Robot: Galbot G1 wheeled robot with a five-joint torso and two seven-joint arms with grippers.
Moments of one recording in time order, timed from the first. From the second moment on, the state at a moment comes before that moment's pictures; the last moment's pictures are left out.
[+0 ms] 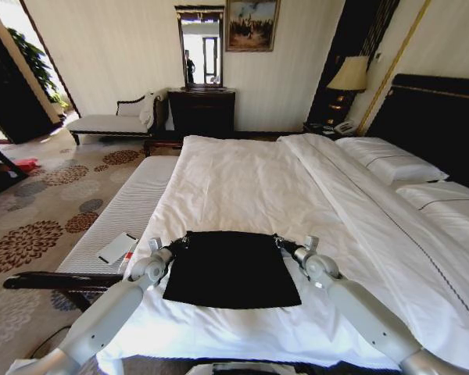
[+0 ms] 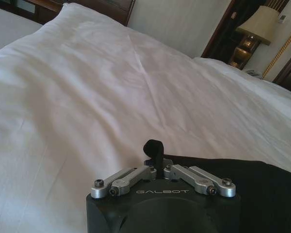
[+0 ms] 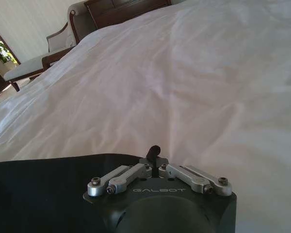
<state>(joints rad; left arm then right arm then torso) 0.87 -0.93 0.00 -1.53 -1.09 0.19 -0.07 -0.92 0.86 0.07 1.55 1.11 -0.26 0.14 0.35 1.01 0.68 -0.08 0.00</state>
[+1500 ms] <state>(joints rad) 0.99 -0.76 -0.32 -2.05 -1.35 0.13 -0.20 -1.10 0.76 0.46 2.10 1.21 -0.16 0.23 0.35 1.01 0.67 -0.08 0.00</state>
